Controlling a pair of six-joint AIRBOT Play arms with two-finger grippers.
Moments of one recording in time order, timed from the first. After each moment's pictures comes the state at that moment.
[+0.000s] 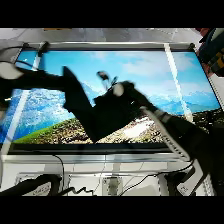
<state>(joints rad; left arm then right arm) -0.11 -1.28 1.41 0.84 -1.19 -1.29 0.57 -1.81 1.73 -1.24 1.00 1.61</state>
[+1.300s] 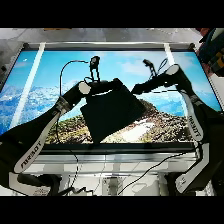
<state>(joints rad) -0.50 -1.62 1.41 0.77 -0.43 -1.29 0.07 -1.87 1.73 -0.89 1.25 0.96</state>
